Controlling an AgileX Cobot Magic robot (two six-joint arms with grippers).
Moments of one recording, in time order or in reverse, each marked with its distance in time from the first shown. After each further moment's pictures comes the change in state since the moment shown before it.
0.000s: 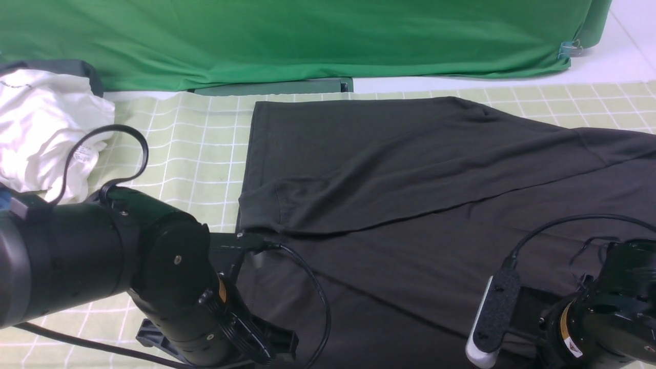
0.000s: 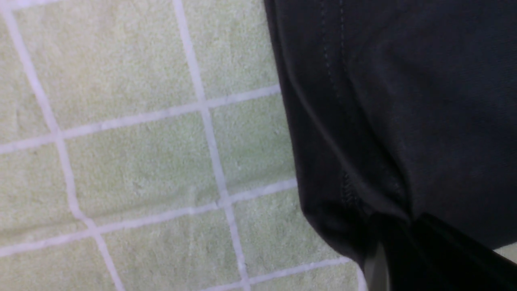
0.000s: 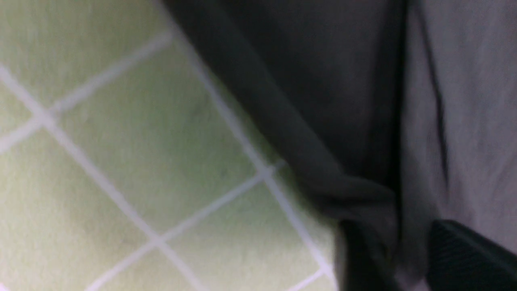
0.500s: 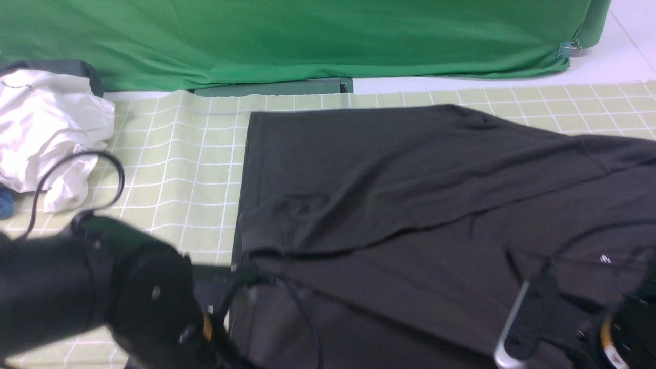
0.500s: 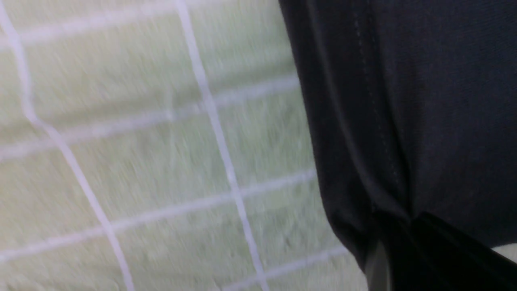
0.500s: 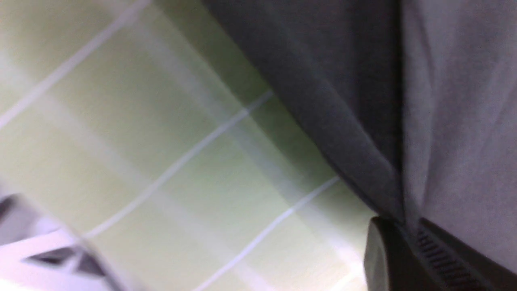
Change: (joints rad) right arm 0.001 -0.184 0.033 0.160 0.221 -0.003; left arm -0.063 -0.098 0.112 -0.075 0.056 0.043
